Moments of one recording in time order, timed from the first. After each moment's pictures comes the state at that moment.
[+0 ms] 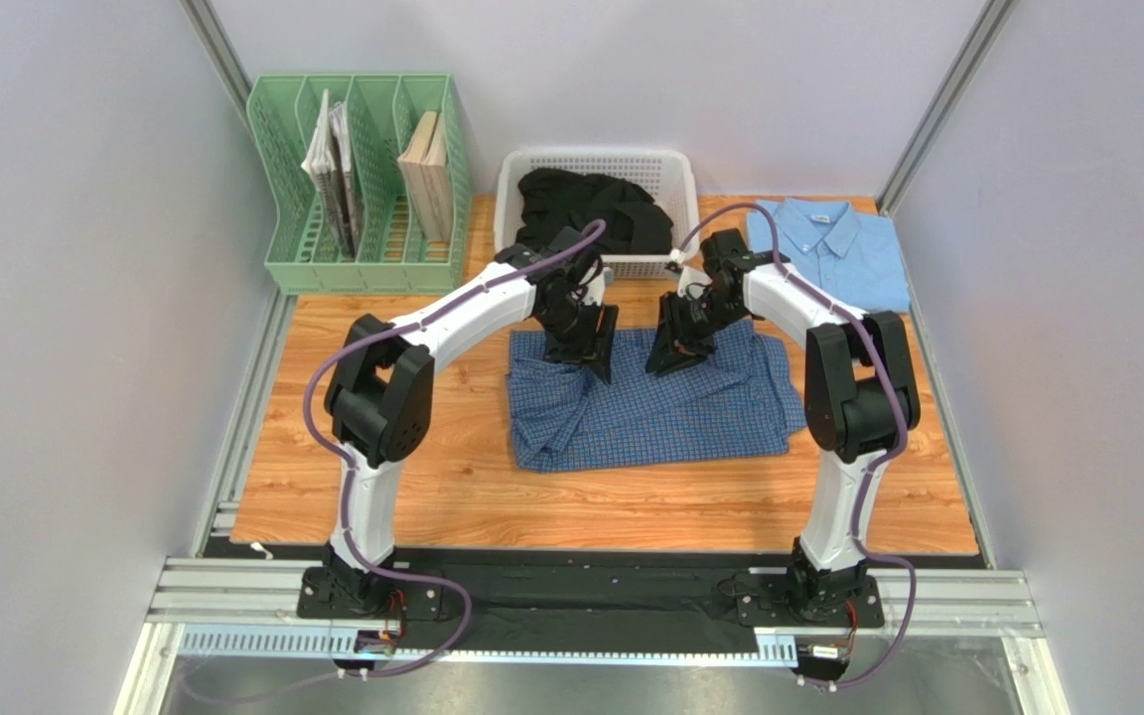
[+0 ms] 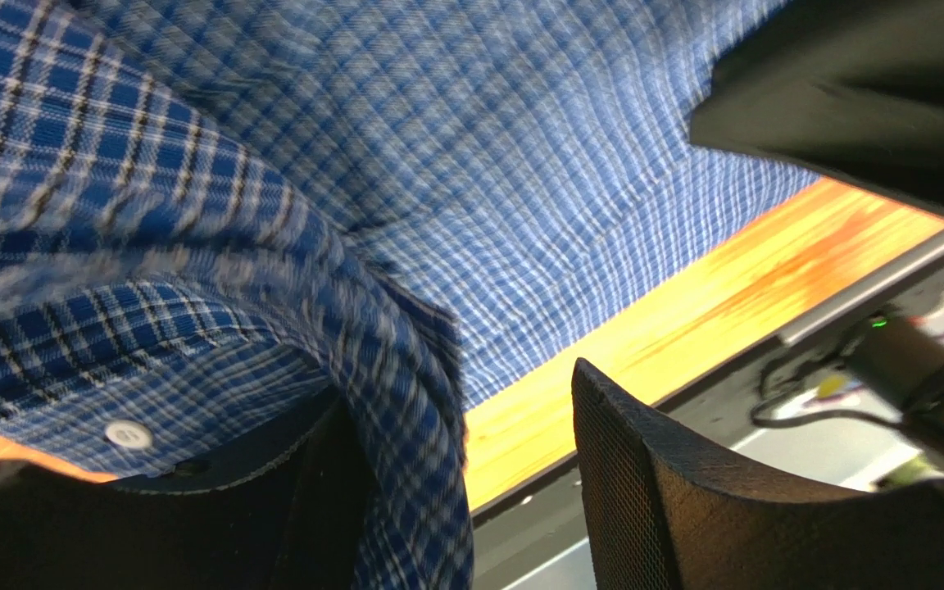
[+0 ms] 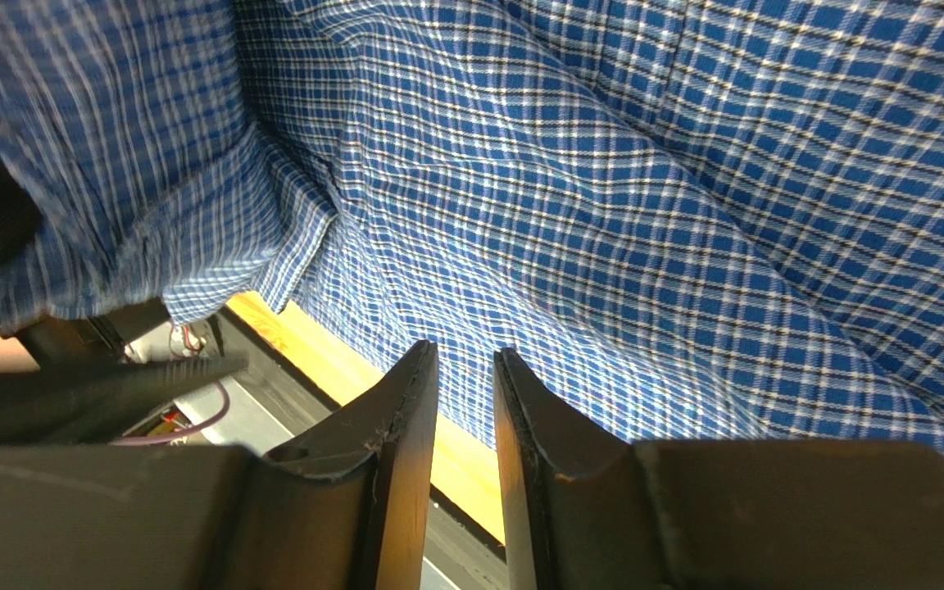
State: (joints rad) left arm -0.63 2.04 1.70 -0.89 0.35 -0.42; right arm 0.25 1.96 1.44 -0.79 -0.64 0.21
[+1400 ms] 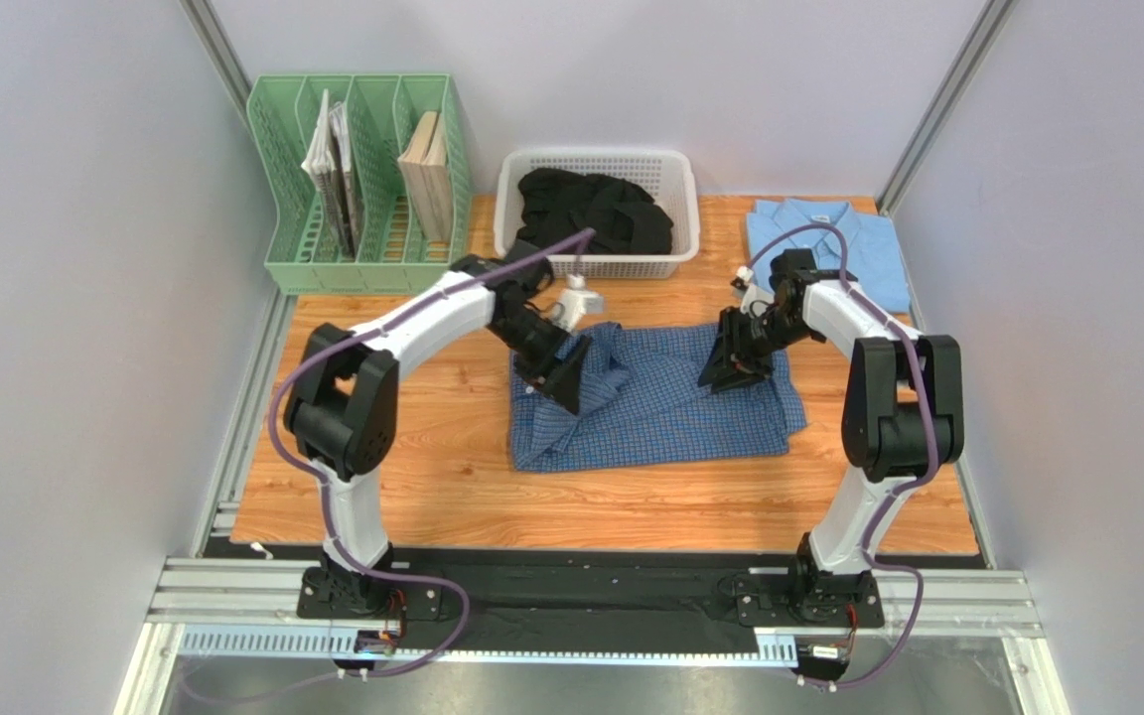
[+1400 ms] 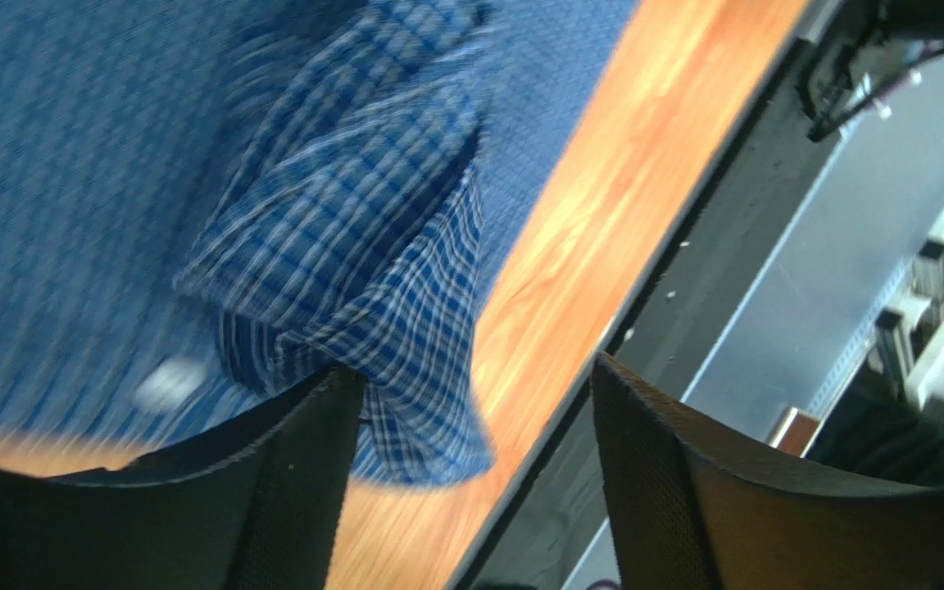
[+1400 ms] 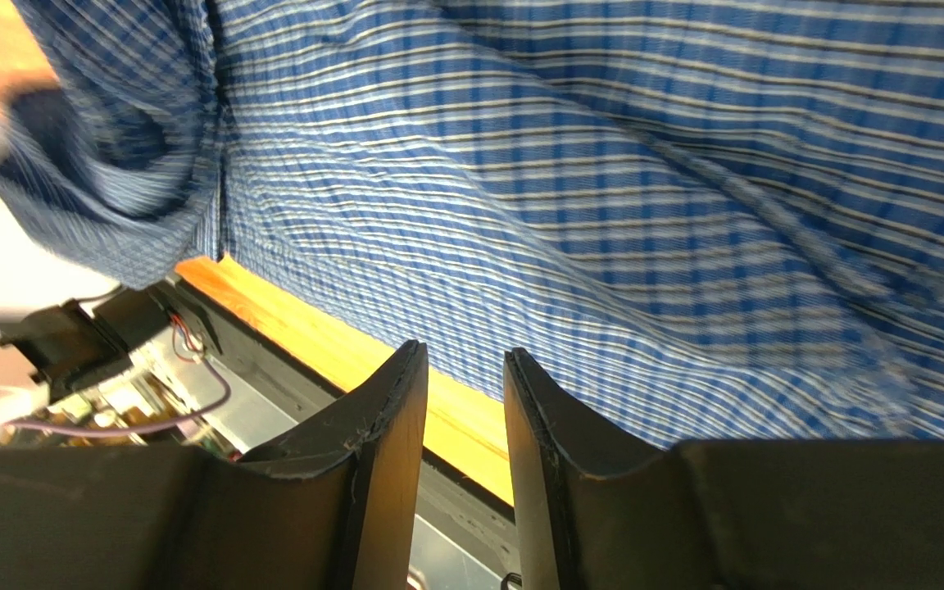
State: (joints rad) left arm -0.49 1.88 1.48 -0.96 0.70 0.20; right arm 0.05 1.82 1.26 -0.85 -0.63 0.14
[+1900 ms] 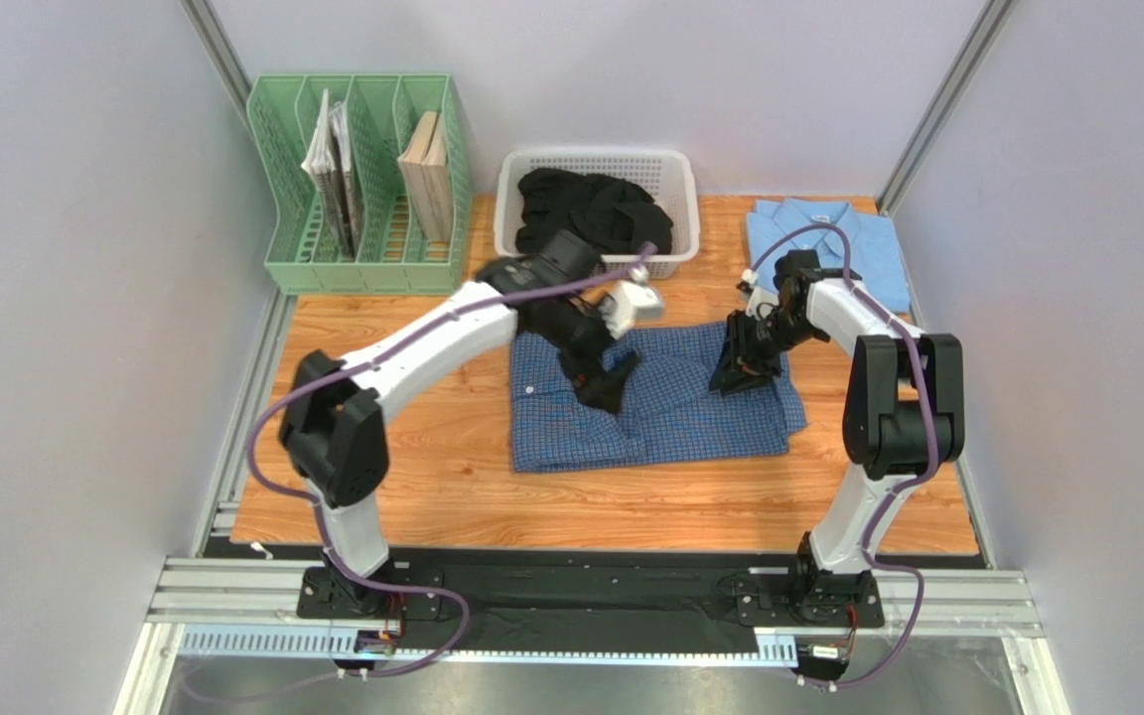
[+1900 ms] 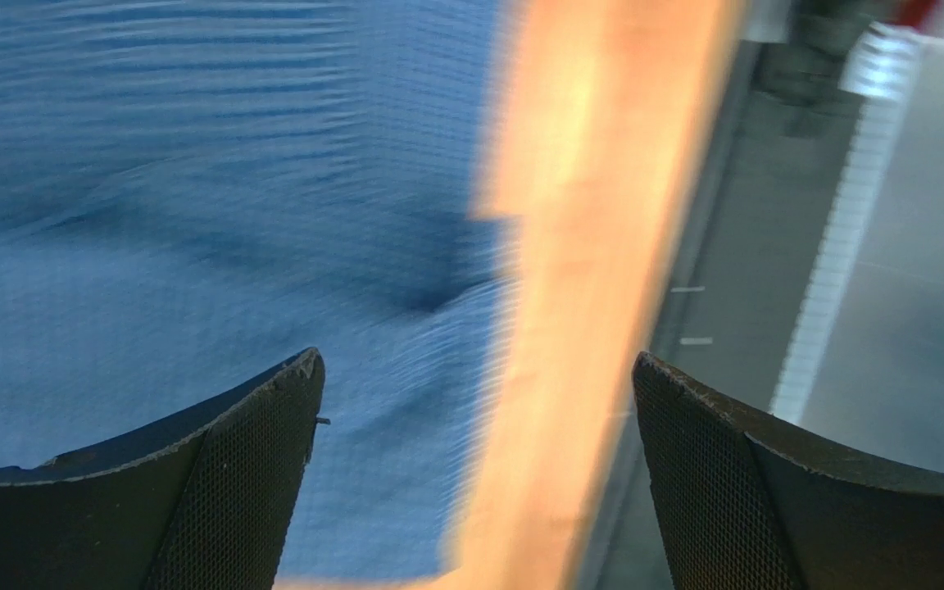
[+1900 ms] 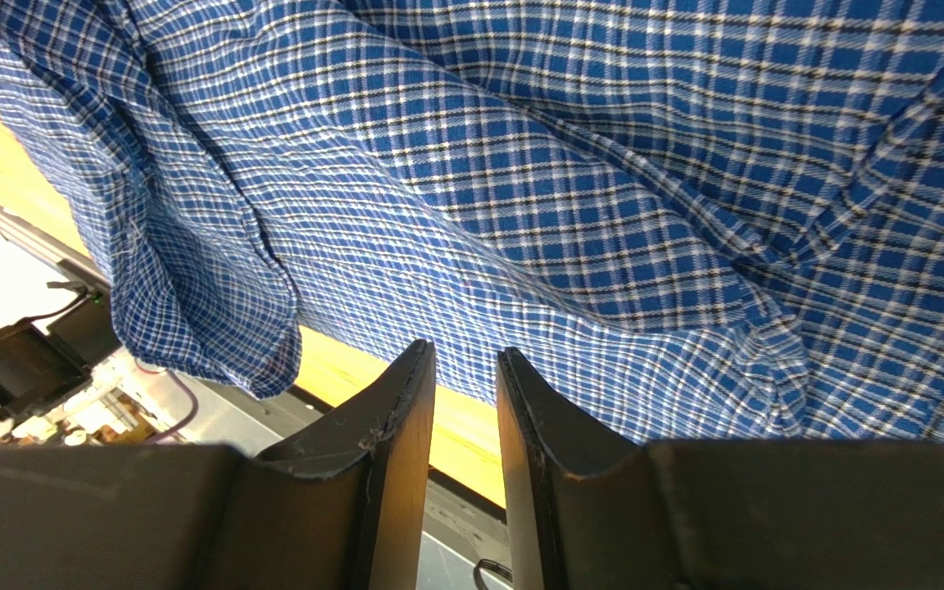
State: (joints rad) left arm -0.79 1.84 1.60 -0.86 0.61 0.28; right arm 0.02 1.83 1.26 -0.89 -0.56 0.11
